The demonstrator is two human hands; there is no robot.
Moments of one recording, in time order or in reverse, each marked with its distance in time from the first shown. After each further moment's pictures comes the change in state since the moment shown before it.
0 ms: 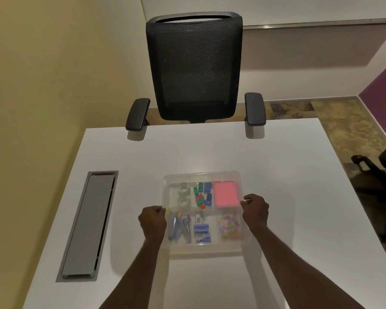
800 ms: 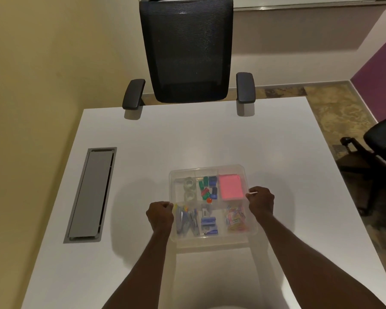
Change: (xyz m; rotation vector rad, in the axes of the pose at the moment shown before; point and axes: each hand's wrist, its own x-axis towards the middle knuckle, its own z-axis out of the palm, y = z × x) left_hand -0.101 -0.035 0.001 0.034 -0.094 -0.035; right_hand -0.049 0.072 -0.049 -0.112 -0.008 0.012
